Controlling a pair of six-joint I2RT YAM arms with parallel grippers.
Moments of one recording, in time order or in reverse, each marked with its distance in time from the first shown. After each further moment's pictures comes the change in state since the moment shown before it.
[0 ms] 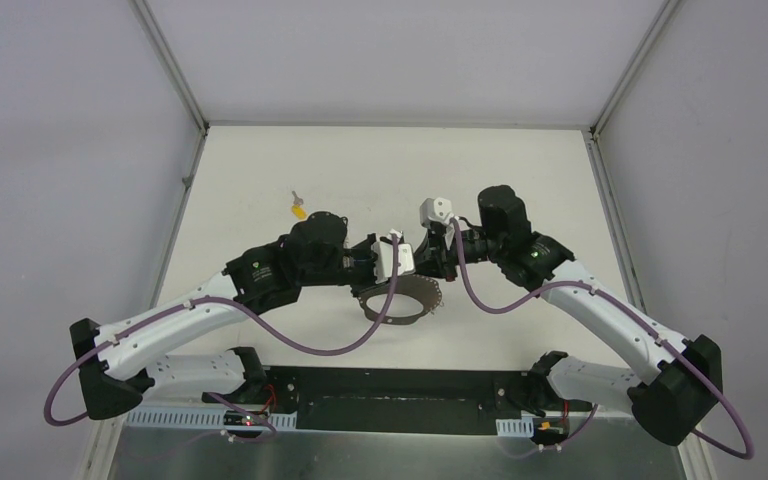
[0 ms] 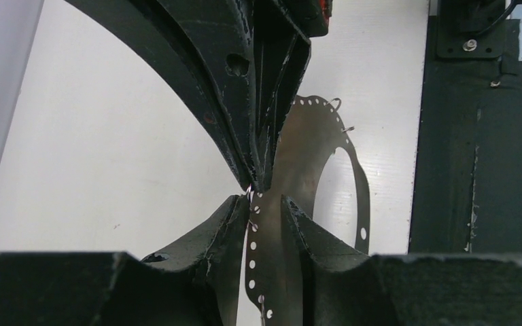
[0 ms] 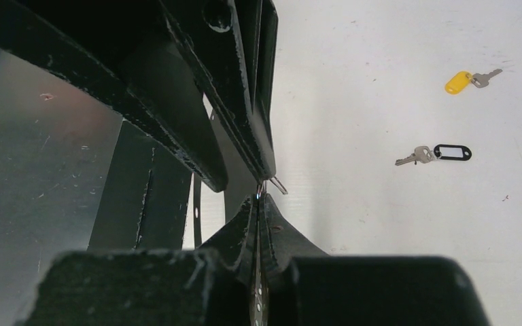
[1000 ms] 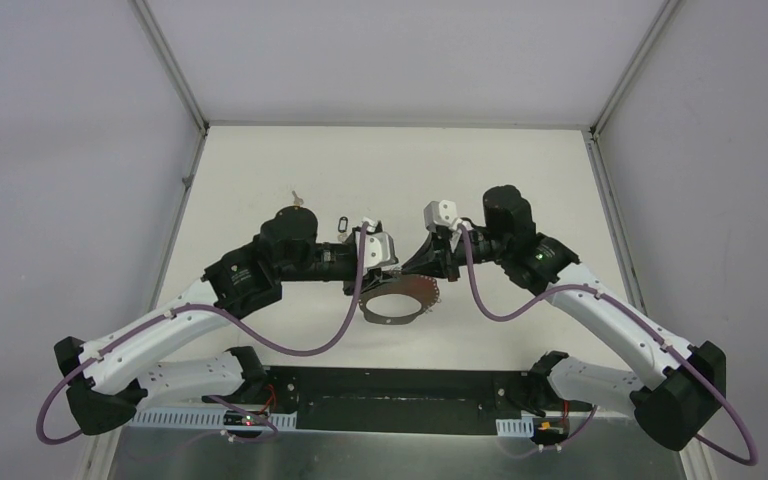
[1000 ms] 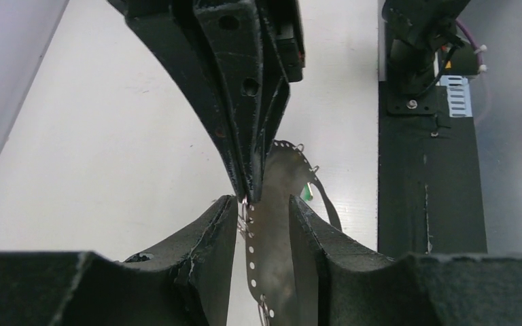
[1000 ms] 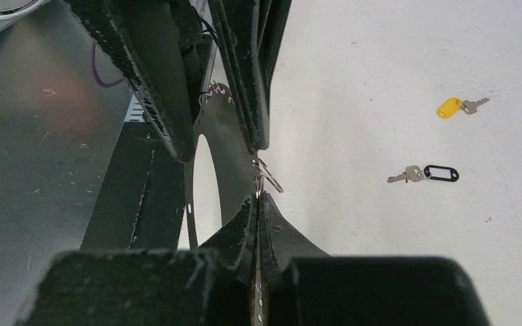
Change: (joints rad) left arm 0.060 -0.088 -0.023 0.093 0.192 -0.094; right arm -0.005 -0.026 0.000 0.009 -0.038 -0.046
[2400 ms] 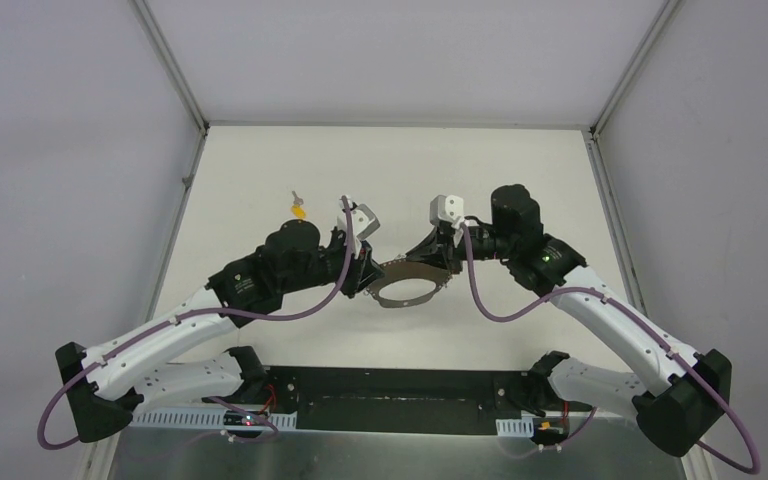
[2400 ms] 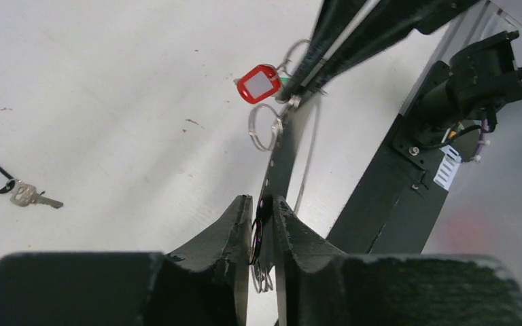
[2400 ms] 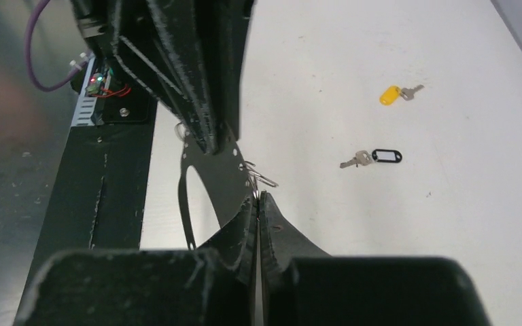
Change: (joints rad) left arm 0.026 -0.050 -0.137 0.004 -0.307 -0.501; right arm -0.013 -0.032 0.000 0.021 0.146 0.012
